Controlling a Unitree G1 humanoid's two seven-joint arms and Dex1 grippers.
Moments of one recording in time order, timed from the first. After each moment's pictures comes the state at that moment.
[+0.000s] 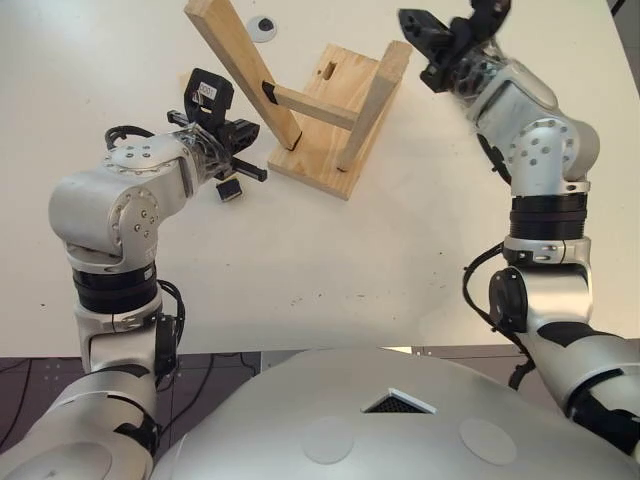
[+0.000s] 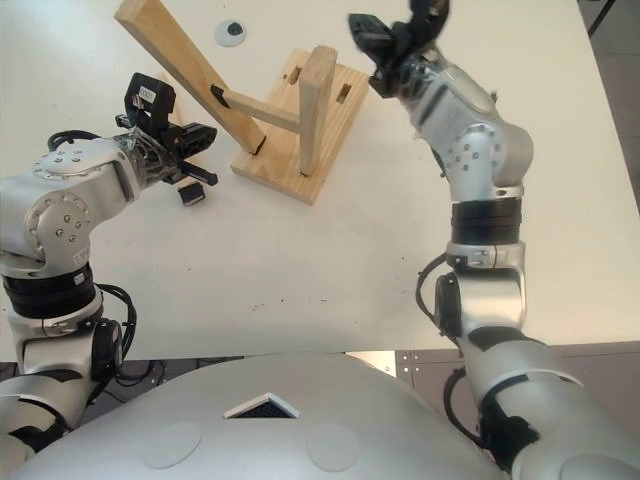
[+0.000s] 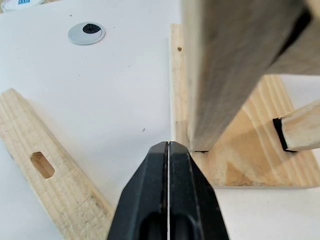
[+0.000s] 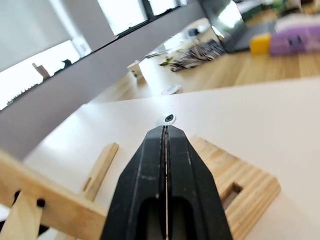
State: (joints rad) left arm -0.30 0.46 0.03 -0.41 -0.47 1.26 -0.23; right arm -0.60 -0.21 -0.21 0.29 0.84 0.70 0.19
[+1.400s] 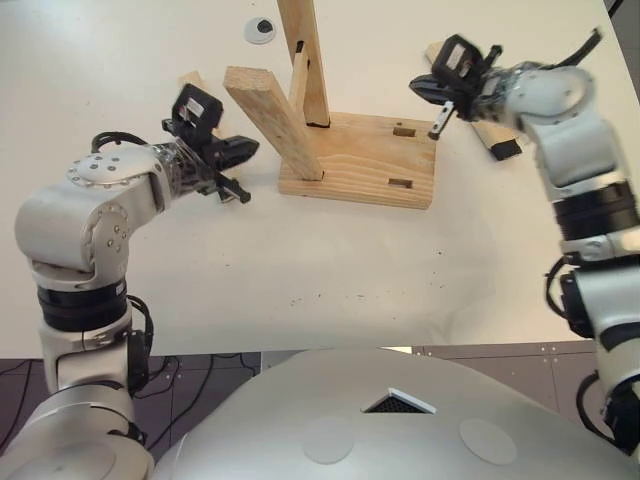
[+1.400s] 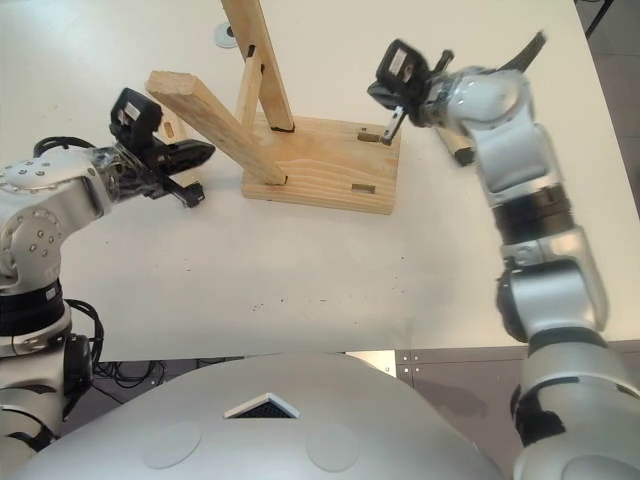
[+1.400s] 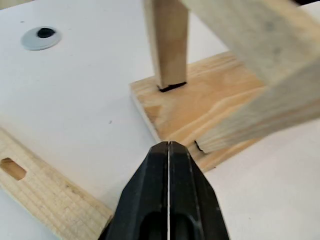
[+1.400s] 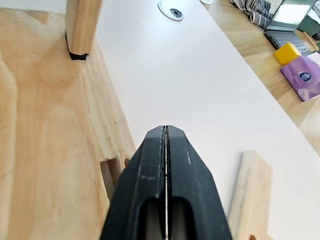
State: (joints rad) left arm -0.20 0.64 0.04 -0.53 -0.51 1.23 -0.53; right arm -0.62 -0.50 0.37 0.43 -0.03 0.20 0.69
